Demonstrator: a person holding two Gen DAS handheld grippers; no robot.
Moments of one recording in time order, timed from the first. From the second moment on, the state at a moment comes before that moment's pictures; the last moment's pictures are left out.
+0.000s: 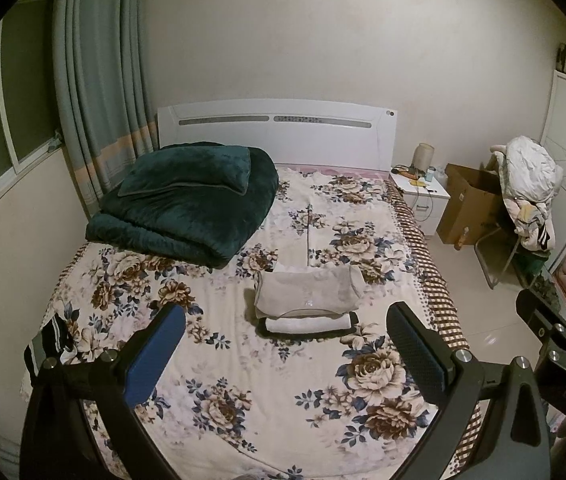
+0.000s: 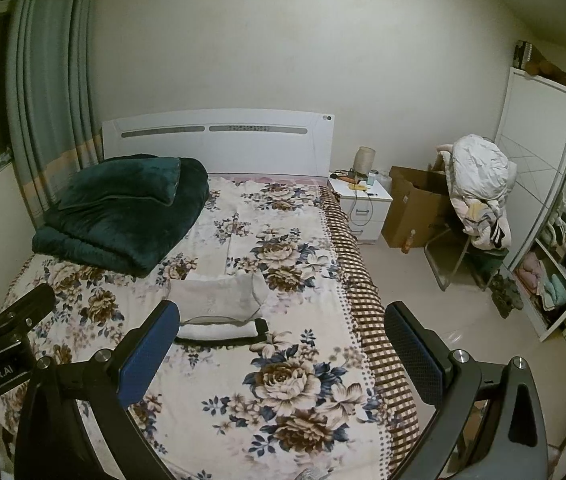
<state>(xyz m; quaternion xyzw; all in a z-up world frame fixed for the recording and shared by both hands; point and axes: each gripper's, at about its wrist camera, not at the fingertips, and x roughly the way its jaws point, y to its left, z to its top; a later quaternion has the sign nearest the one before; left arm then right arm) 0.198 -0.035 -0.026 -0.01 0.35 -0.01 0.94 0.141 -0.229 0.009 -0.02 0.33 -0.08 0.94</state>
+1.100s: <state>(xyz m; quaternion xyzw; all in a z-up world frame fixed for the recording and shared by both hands) 0.197 -0.039 -0.021 -0.01 0.35 0.00 0.94 0.142 -0.231 0.006 -0.02 0.33 -0.07 0.94</state>
